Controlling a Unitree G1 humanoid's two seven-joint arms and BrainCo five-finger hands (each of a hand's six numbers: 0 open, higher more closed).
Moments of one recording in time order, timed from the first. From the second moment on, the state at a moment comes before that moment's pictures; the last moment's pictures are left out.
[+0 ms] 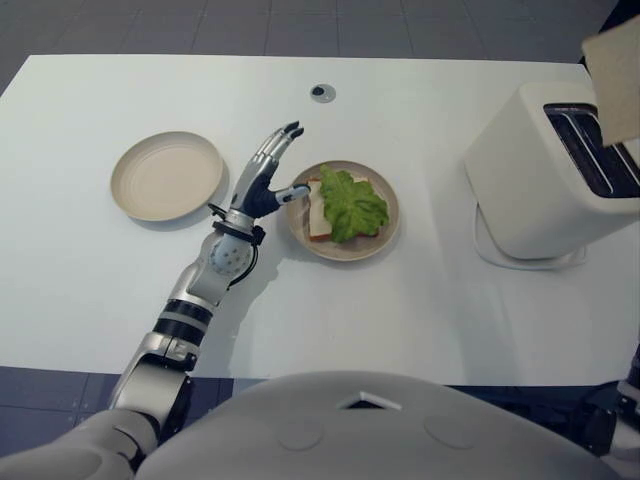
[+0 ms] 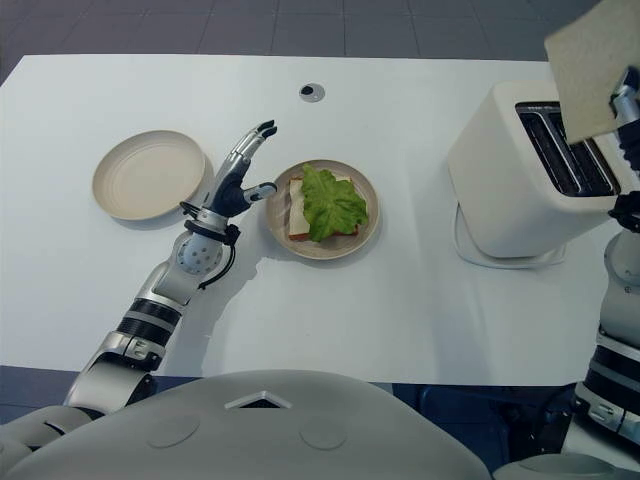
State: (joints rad) left arm -0.17 0.25 -0.23 0.30 0.49 -0.54 0.25; right arm 0.05 -0.63 -0.56 -0.32 -0.45 -0.37 -0.32
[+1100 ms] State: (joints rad) left arm -0.25 0.32 -0.33 0.49 0.70 -1.03 0.28; right arm -0.69 -0.40 0.25 0.93 -0.15 -0.46 0.73
